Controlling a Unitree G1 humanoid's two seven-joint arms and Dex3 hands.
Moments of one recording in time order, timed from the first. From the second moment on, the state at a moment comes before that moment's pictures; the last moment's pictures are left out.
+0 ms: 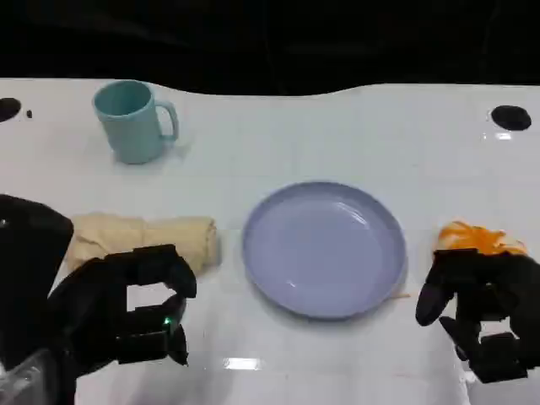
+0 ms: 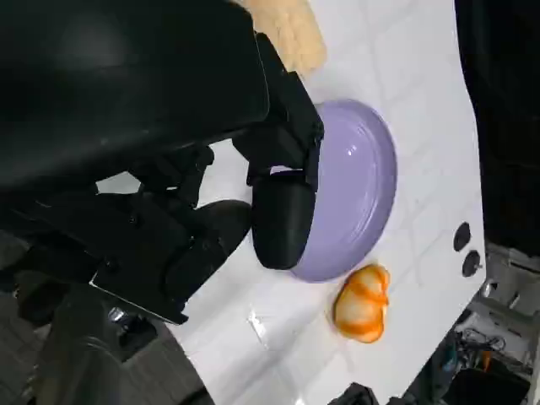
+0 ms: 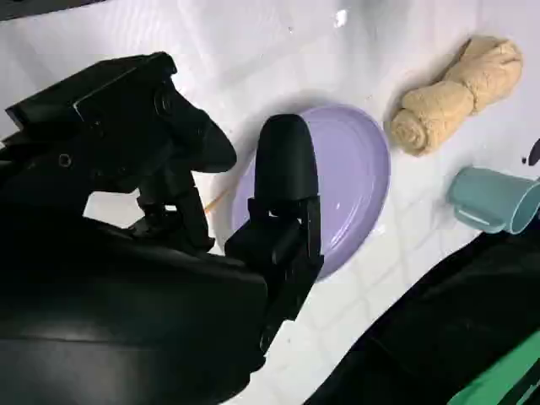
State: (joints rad) left arm -0.02 0.29 0.07 -0.50 -0.45 0.96 -0.28; right arm 0.10 -0.38 0.08 -0.54 -0.08 0.49 0.38
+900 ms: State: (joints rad) left arm -0.01 0.30 0.07 -0.53 -0.43 0.94 -0.28; right arm 0.10 -0.40 0.08 -0.54 -0.08 0.46 0.38
